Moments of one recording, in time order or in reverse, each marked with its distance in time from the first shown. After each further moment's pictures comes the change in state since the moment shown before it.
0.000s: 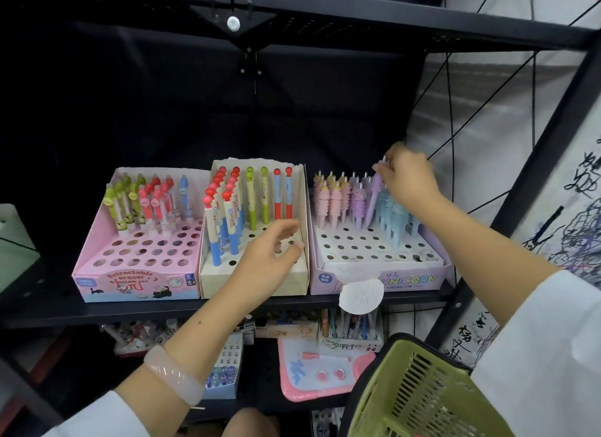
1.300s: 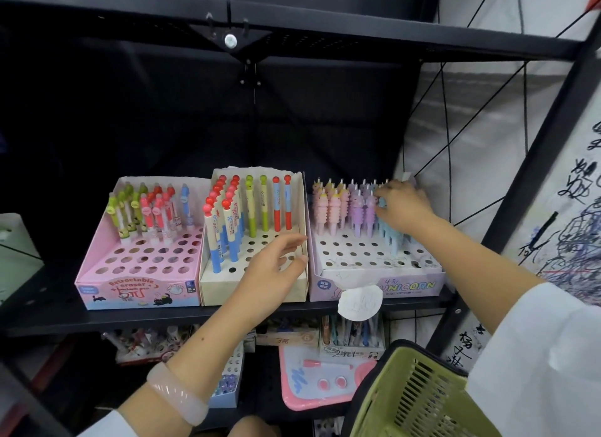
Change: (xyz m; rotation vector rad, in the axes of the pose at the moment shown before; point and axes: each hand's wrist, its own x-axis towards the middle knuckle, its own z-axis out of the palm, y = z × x) left_hand -0.010 0.005 0.006 -0.058 -0.038 0.013; right_hand -0.003 0.036 0.023 -0.477 -0.363 -0.076
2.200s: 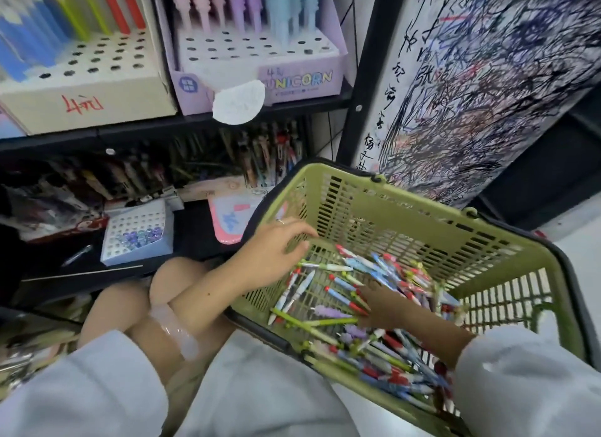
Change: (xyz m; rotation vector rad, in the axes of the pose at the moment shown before) left_hand -0.131 -0.069 0.171 0.346 -0.619 0.020; right_hand -0.391 0.072 0.239 0.215 -1.032 0.046
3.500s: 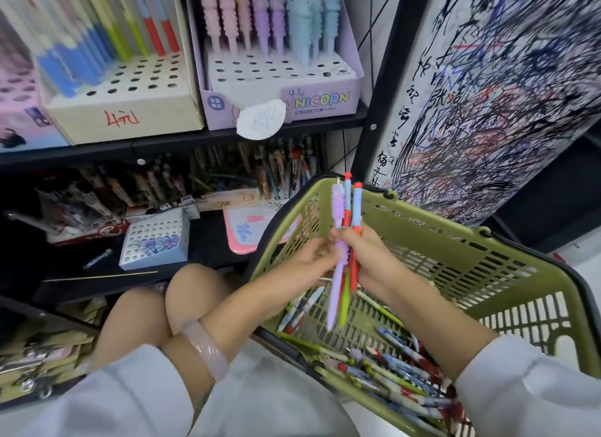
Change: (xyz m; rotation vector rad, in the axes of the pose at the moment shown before) left_hand -0.003 0.023 0.022 -0.759 -0.130 -0.368; right_hand -0.041 -0.094 -0.108 1.736 0.369 -0.385
